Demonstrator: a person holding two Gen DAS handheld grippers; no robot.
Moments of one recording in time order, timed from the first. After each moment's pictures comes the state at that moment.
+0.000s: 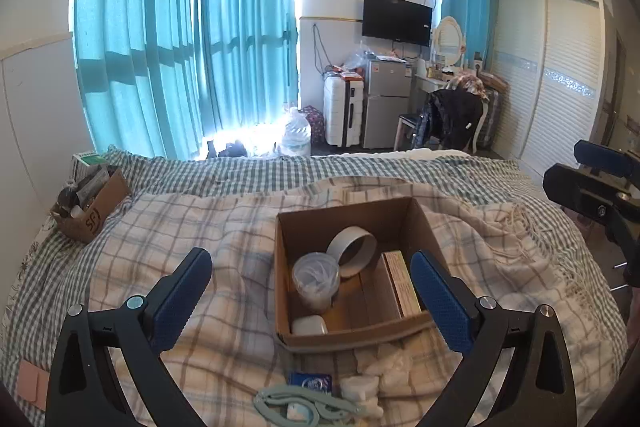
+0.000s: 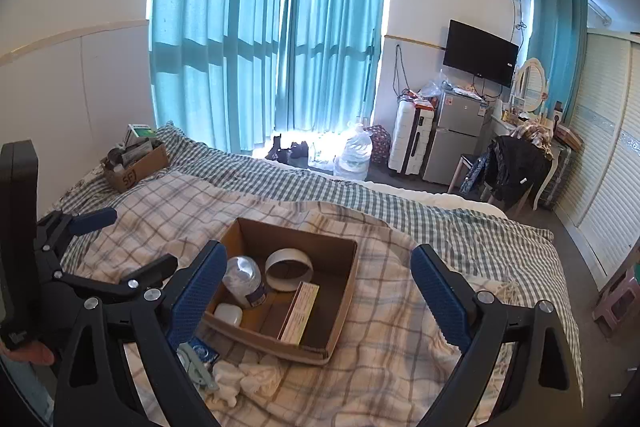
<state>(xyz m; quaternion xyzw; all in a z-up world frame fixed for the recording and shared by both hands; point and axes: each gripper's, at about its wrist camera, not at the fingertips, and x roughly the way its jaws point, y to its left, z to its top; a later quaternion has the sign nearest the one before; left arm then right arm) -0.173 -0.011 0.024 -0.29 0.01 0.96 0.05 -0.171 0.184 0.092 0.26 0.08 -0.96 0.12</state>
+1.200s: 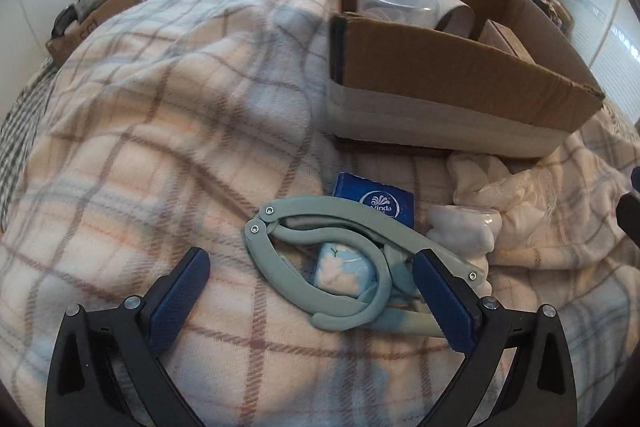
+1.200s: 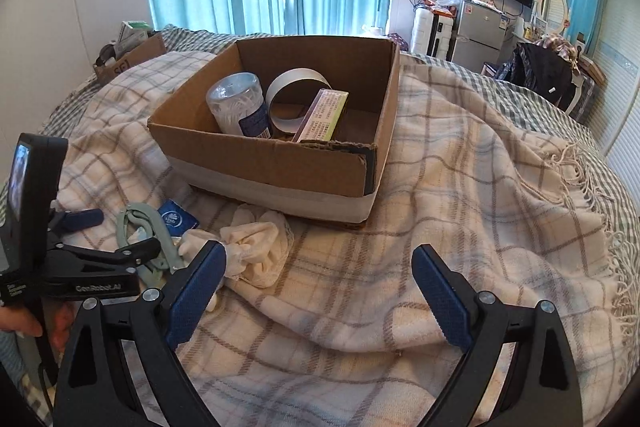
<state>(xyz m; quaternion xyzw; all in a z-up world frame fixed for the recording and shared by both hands) -0.167 -0.027 -0.189 -0.50 -0.02 0.87 -0.04 -0.162 0.190 -0.114 0.40 0.06 -0.91 0.13</state>
